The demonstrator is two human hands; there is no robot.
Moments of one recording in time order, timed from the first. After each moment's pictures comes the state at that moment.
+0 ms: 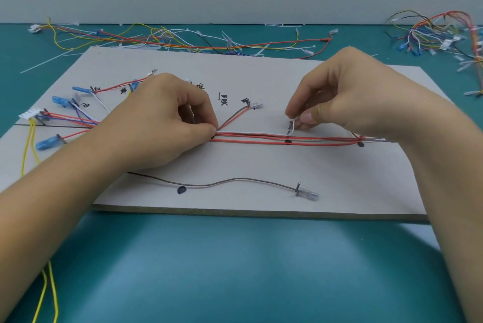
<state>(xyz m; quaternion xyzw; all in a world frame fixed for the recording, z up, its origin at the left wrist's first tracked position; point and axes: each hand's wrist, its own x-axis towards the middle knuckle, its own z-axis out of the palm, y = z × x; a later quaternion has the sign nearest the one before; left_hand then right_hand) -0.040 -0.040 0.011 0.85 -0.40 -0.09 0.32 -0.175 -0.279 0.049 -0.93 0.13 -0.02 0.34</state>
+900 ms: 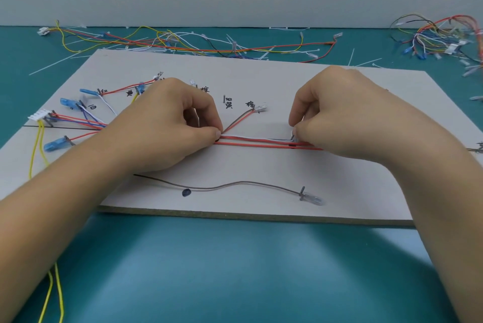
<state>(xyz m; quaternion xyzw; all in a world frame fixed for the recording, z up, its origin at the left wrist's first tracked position) -0.036 -0.038 0.007 0.85 -0.41 -0.09 0.33 -0.173 -0.252 0.044 -0.96 0.21 -0.02 0.18</state>
